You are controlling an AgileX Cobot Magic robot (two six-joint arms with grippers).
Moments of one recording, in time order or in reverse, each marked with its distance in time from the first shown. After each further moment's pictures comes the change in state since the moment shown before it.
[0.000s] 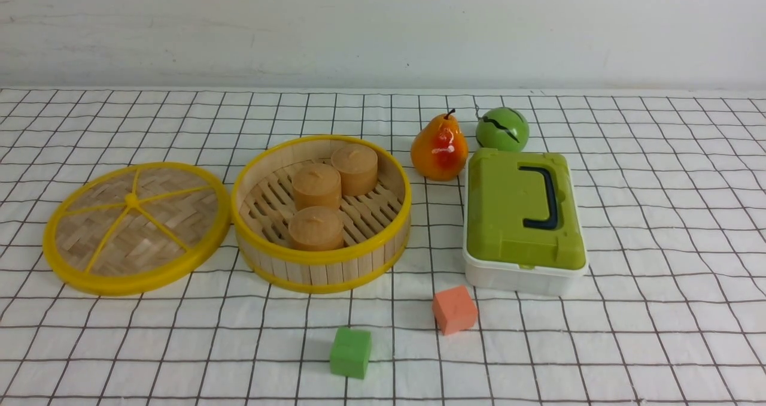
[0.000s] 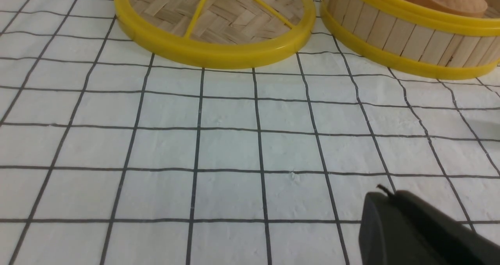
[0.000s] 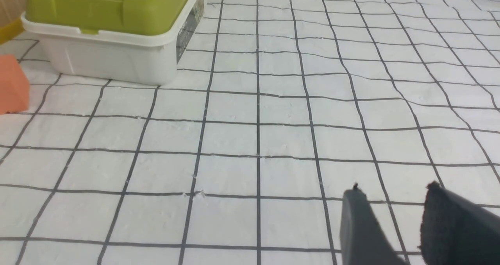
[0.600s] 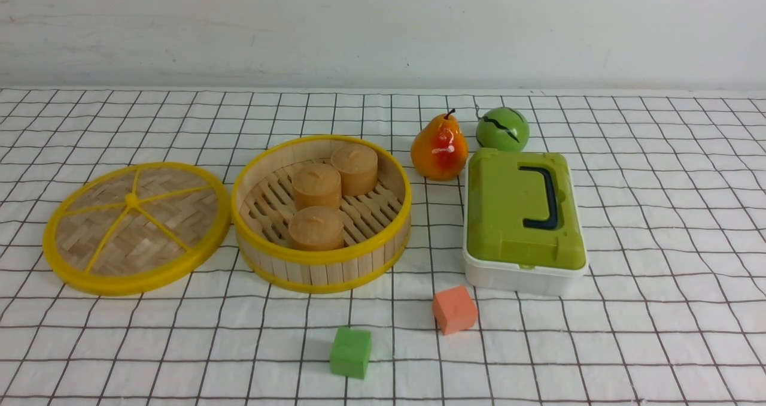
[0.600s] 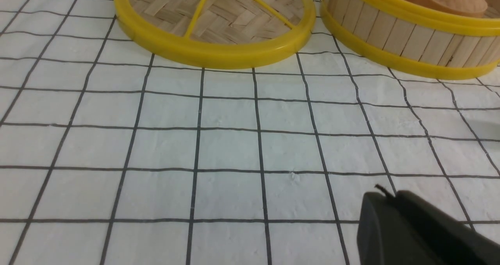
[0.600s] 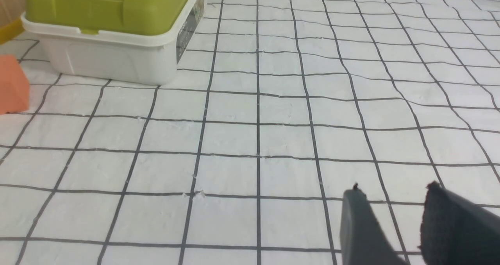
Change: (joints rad) right arm 0.000 0.000 0.000 0.000 0.000 0.000; left arm 0.000 0.000 0.000 0.000 0.000 0.000
